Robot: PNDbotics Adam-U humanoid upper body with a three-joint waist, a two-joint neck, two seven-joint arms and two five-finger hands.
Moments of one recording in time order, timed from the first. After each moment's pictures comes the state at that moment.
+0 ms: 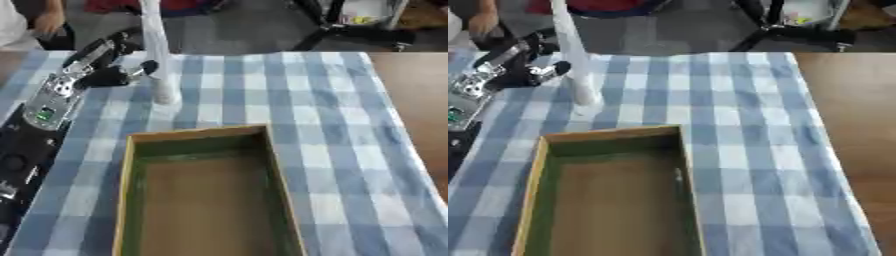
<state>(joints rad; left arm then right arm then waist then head) -0.94 0.59 0.03 -0.98 -0.18 -0.22 -0.38 -0.04 -0.35 -0.28 -1.96 -0.31 -0.09 0.18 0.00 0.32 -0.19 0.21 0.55</state>
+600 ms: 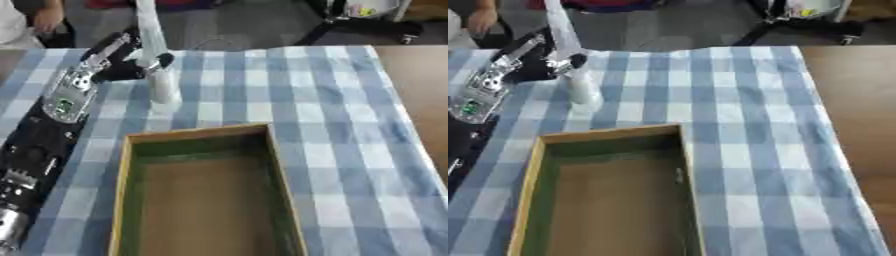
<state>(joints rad) -0.99 0.59 0.03 -0.95 -0.20 -0.23 -0.39 -0.06 -0.34 -0.28 -1.96 -0.30 -0.08 0.18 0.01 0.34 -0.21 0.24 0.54</state>
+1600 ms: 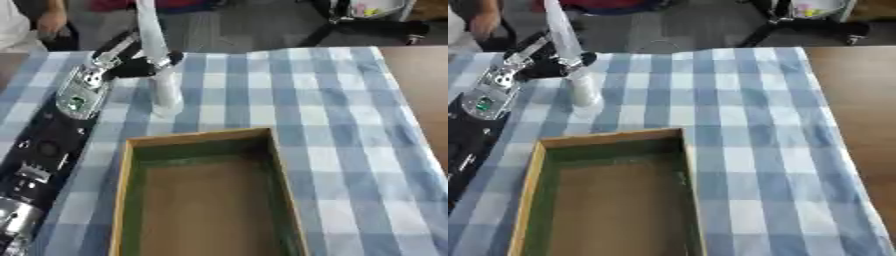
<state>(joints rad) -1.02 0.59 0.04 -0.92 -0.23 -0.19 -0.36 -0.08 -0.33 -0.28 -1.95 -0.29 -0.08 0.19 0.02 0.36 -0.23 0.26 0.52</state>
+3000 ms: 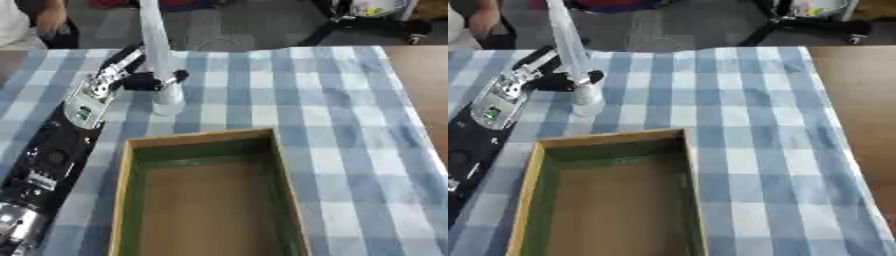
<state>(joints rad) -1.01 0.57 0.04 -0.91 -0.32 -0.18 -0.37 -0.08 -0.31 -0.28 -1.94 -0.28 -0.07 0.20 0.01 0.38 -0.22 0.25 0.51</state>
